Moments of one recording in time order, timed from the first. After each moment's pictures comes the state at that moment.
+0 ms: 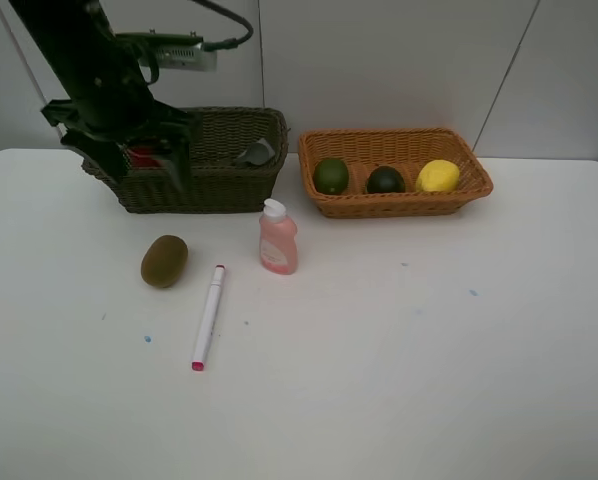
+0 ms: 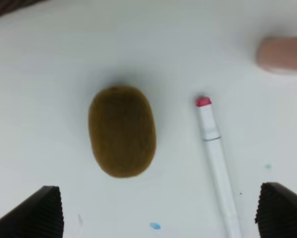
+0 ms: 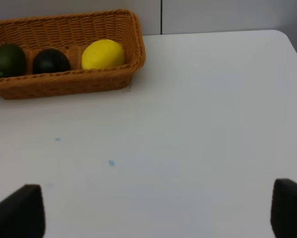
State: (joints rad) left arm -0.37 1.80 -1.36 -0.05 1.04 -0.12; right arm -0.01 0.00 -0.53 -0.08 1.07 0.03
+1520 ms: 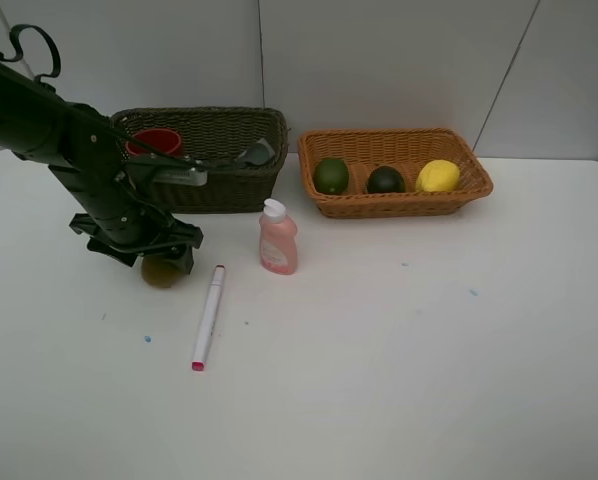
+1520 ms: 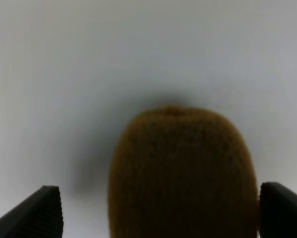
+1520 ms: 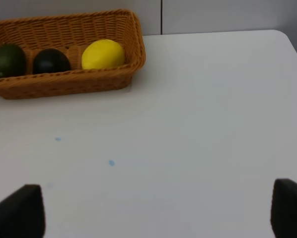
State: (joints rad) left arm -0.32 1.97 -1.00 -0.05 0.44 -0.14; right arm -0.01 0.00 -0.53 -0.08 1.07 0.03
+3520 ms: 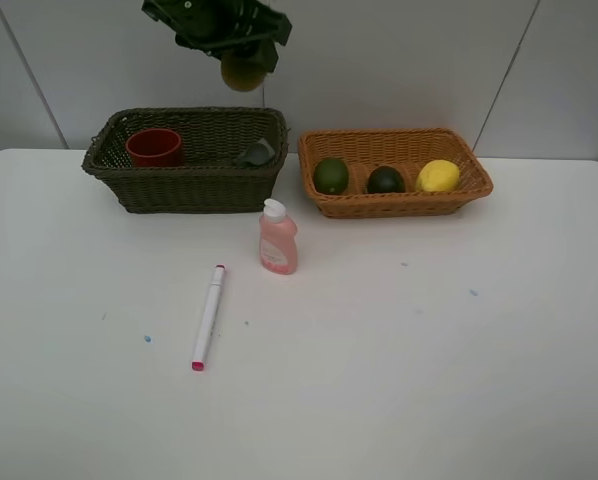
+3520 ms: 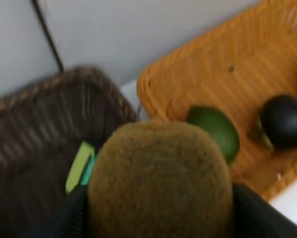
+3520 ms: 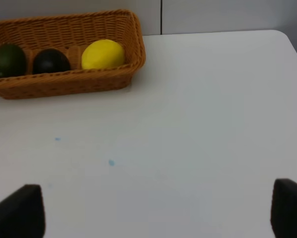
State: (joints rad) left arm -0.49 1.90 -1.65 -0.05 0.59 0.00; right arm -0.01 0.00 -0.53 -0.08 1.07 0.03
